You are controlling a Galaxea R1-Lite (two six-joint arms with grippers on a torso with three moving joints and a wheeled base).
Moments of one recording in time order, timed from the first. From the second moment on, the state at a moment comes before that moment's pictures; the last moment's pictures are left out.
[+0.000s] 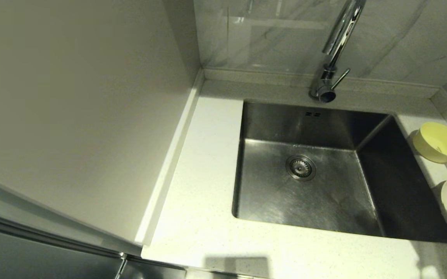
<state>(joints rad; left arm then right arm) 0.00 0.00 0.00 0.00 0.02 -0.02 -0.07 1.07 -1.38 1.08 -0.12 -0.17</state>
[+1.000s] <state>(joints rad) 0.00 0.00 0.00 0.00 0.02 -0.02 -0.17 1.19 -1.45 1.07 -0.23 -0.19</state>
